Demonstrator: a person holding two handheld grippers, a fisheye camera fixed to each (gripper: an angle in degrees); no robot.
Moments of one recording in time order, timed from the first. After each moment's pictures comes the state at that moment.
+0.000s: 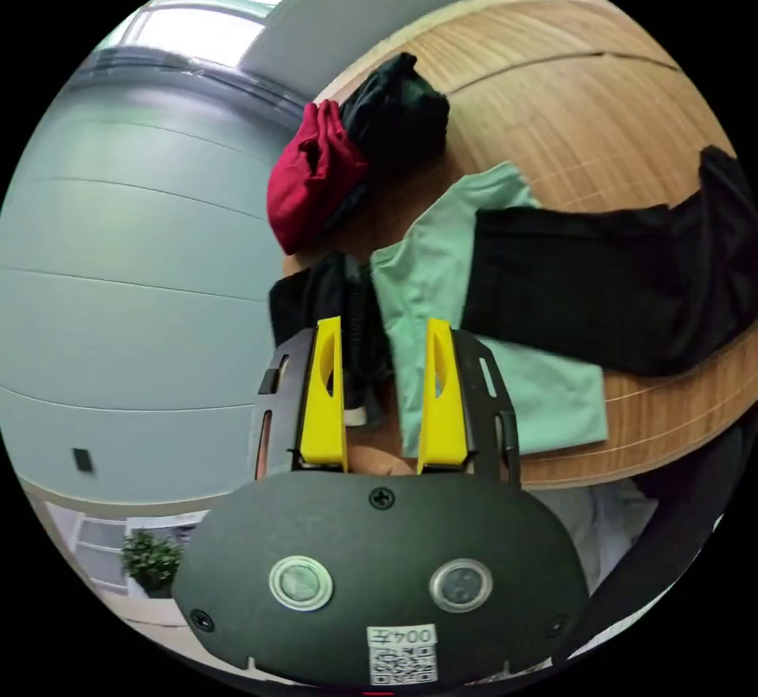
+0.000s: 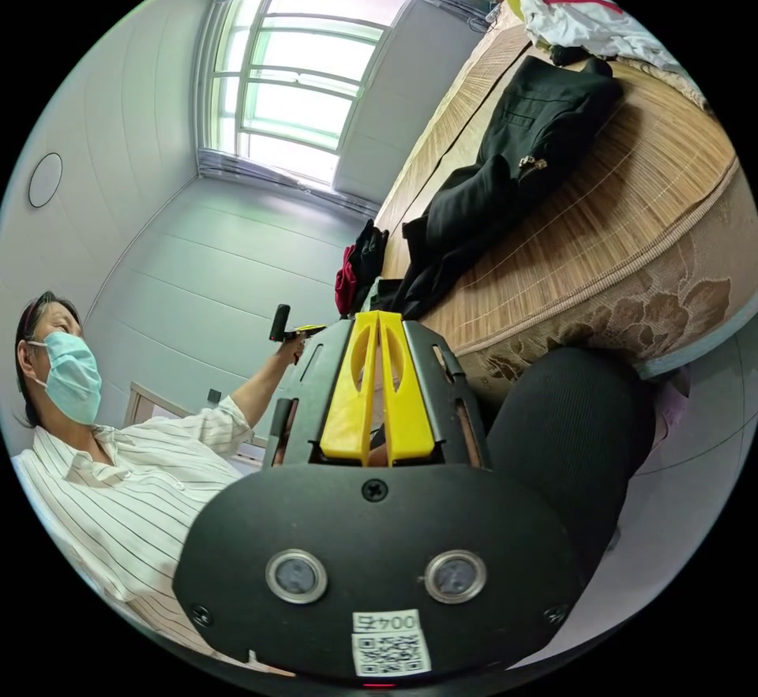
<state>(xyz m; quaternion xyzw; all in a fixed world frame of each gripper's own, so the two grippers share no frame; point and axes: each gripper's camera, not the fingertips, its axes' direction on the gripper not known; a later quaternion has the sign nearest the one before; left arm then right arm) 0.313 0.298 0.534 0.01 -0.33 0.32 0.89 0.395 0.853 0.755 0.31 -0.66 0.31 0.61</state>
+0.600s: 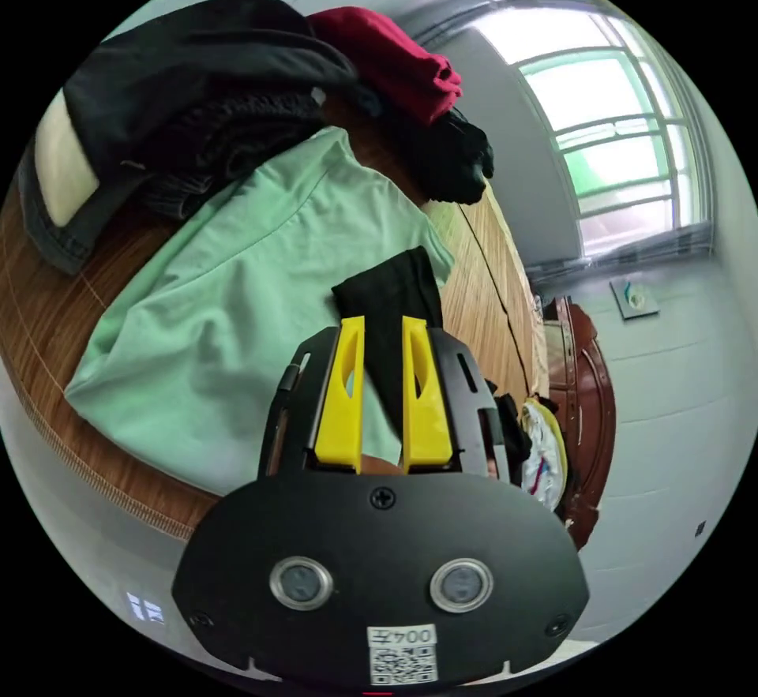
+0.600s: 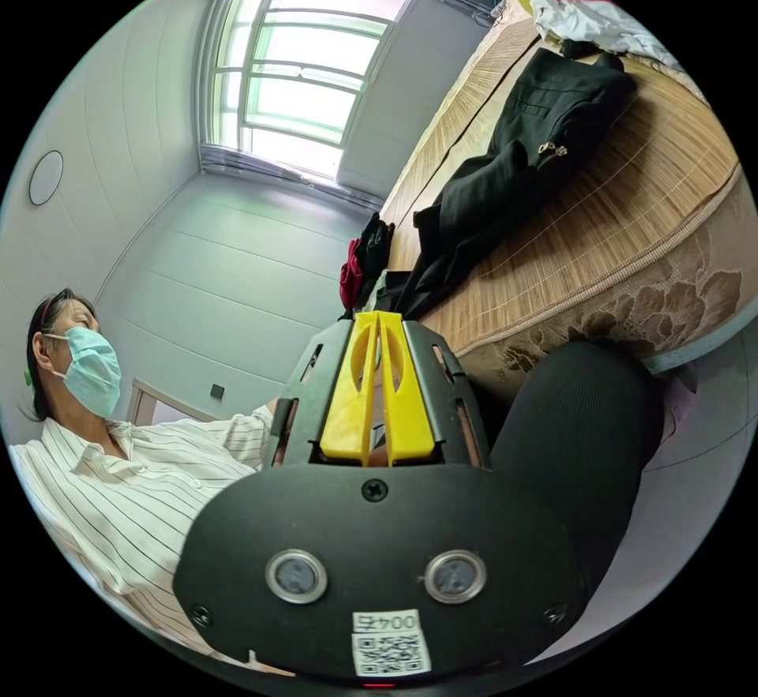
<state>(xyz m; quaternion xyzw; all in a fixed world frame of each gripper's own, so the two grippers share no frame) -0.045 0.397 0.725 0.05 0.20 -0.15 0.97 0.368 0.851 0.712 0.30 -0.67 0.30 0.61</state>
